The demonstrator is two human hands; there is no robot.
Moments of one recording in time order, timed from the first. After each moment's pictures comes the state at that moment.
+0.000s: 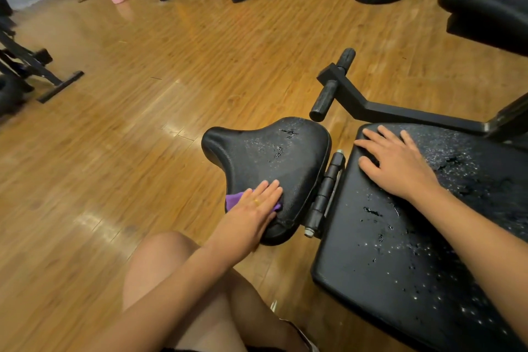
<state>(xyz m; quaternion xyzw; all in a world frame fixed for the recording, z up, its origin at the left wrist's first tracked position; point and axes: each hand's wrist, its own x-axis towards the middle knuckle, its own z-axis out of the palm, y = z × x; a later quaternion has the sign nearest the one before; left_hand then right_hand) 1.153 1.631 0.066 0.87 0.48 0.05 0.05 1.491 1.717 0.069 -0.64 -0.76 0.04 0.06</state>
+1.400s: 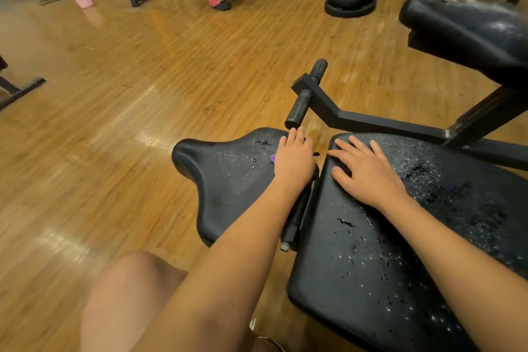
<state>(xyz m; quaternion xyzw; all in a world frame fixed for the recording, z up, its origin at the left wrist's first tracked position) 1.325 1.790 0.050 0.83 0.56 0.00 -0.03 1.490 1.715 0.073 -0.64 -0.76 0.06 0.07</state>
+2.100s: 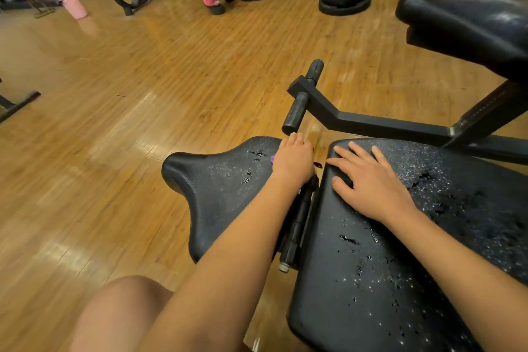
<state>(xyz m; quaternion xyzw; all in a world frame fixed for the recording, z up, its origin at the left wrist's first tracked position) 1.336 1.818 0.057 0.85 0.53 -0.04 -0.01 1.494 1.717 0.071 -0.65 -0.76 0.06 0.08</state>
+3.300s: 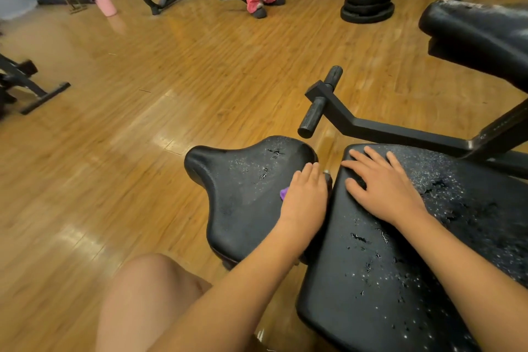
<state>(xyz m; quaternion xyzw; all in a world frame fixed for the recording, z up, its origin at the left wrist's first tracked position) 1.318 1.720 0.050 0.85 0.52 -0.01 -0.06 1.499 1.716 0.070 -0.65 -0.75 0.05 0.09</state>
